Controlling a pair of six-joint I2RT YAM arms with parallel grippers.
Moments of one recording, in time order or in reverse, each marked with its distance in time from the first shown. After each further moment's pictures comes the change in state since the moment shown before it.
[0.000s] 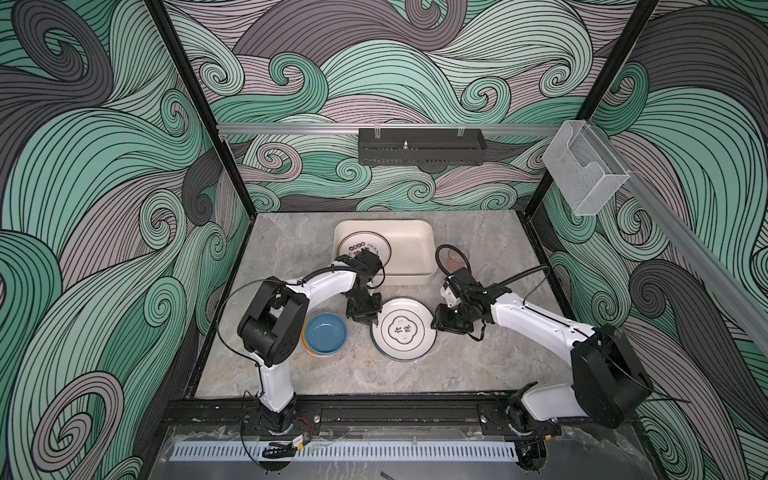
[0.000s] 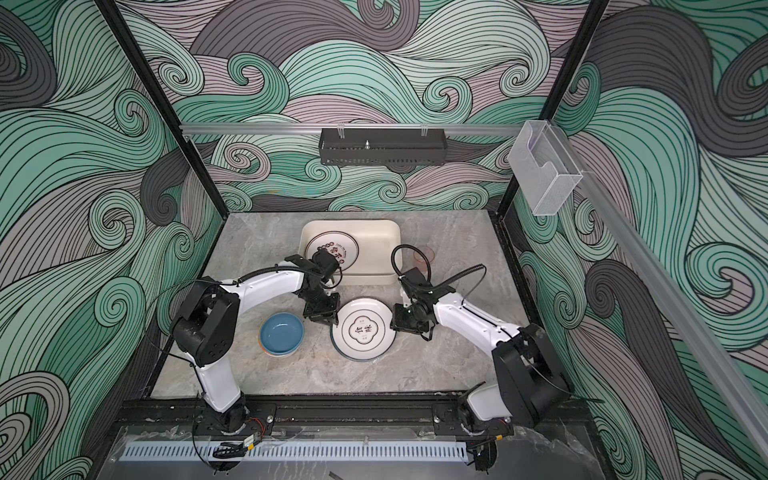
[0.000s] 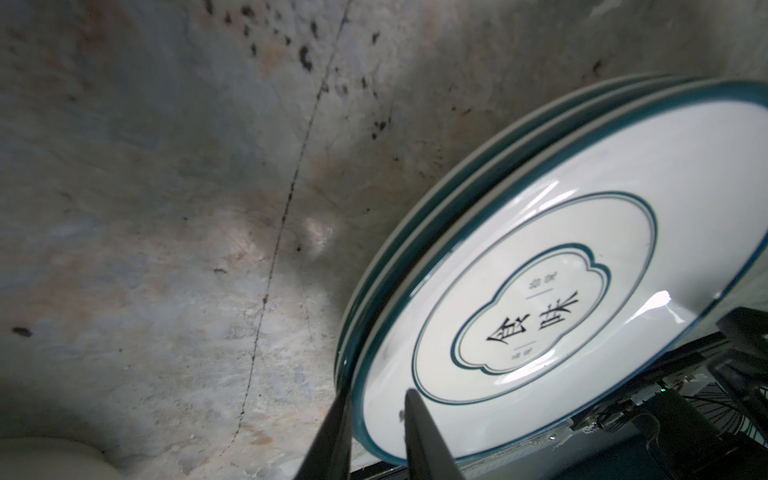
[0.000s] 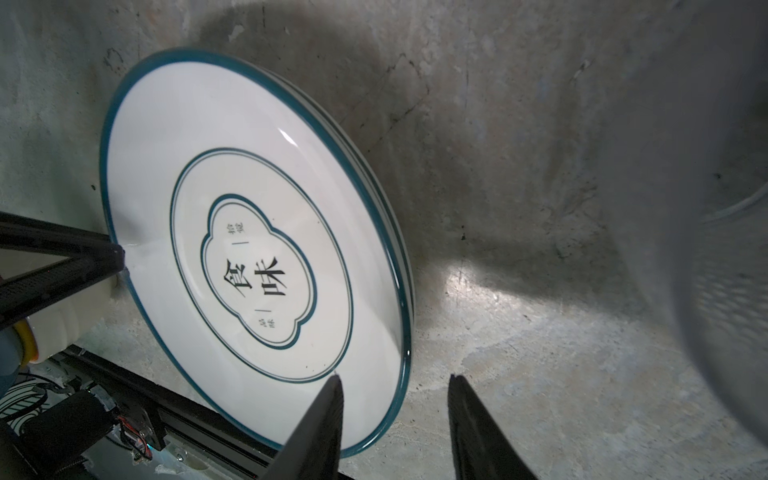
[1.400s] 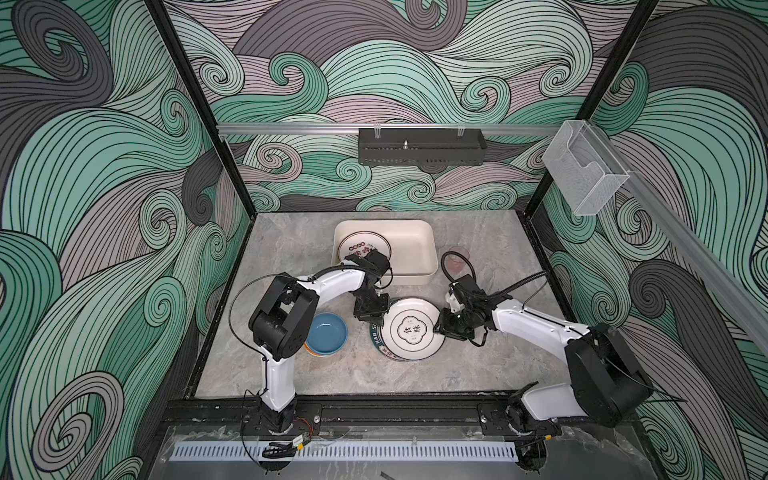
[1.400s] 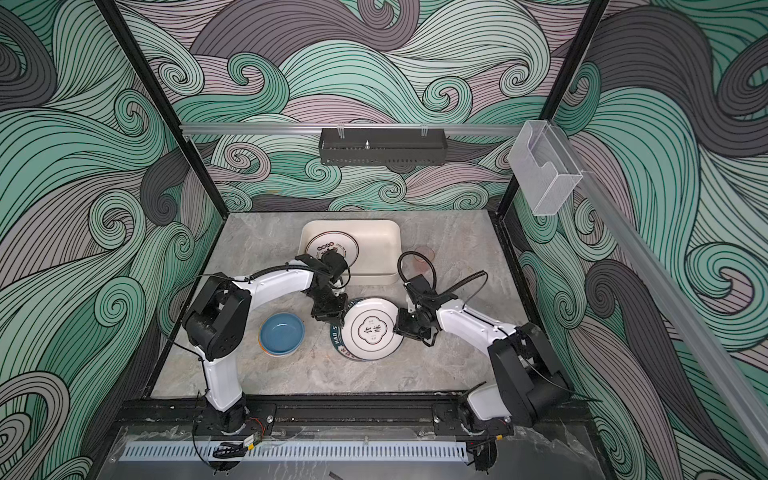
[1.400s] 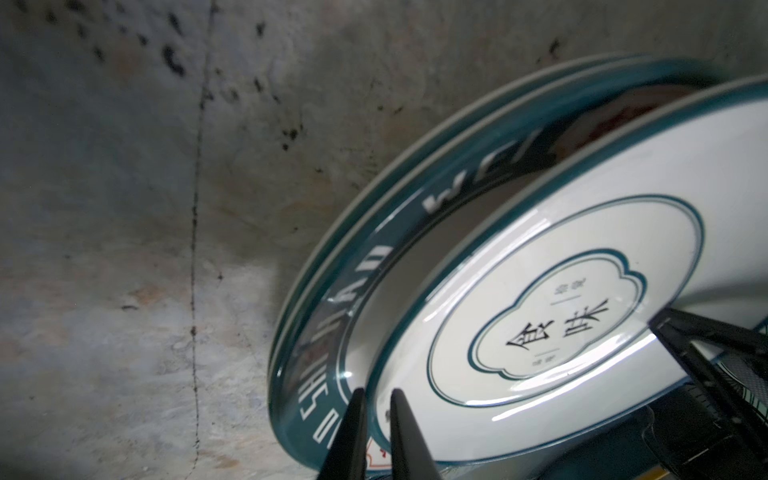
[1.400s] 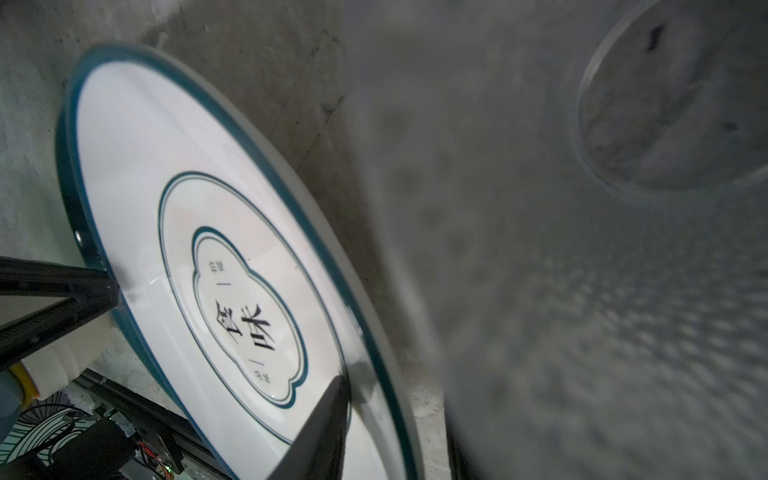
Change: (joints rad) left arm -0.041 0.071 0.065 -0.007 0.033 0.026; right arm -0.042 0.000 -0.115 0.131 -0.043 0.087
